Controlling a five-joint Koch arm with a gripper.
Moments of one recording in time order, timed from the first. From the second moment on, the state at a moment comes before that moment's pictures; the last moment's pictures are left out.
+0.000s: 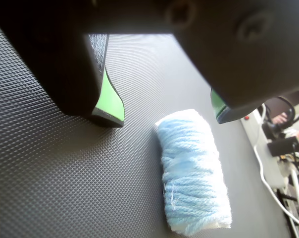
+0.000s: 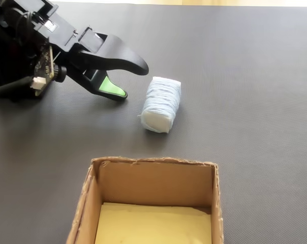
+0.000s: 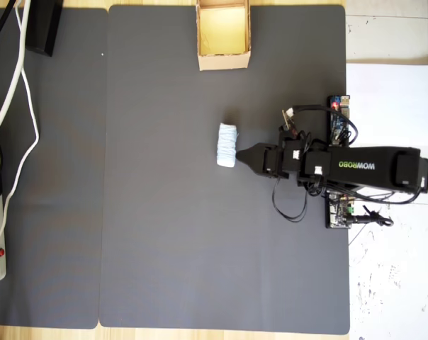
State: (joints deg) arm 9.1 130.3 176.5 -3.2 90.4
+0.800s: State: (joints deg) arm 13.5 130.3 170.9 -3.5 89.3
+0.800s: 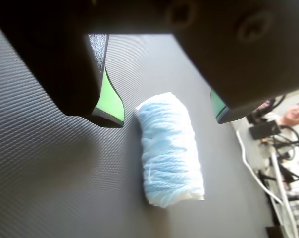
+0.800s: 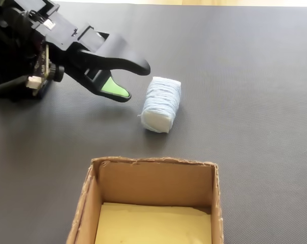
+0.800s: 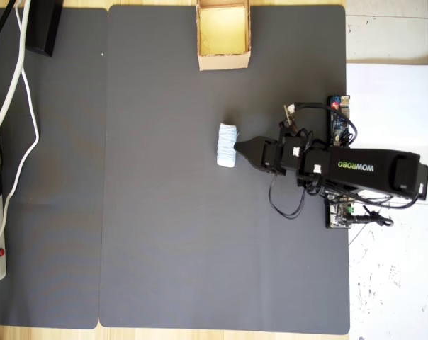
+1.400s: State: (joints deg) arm 13.0 113.6 146.8 19.0 89.2
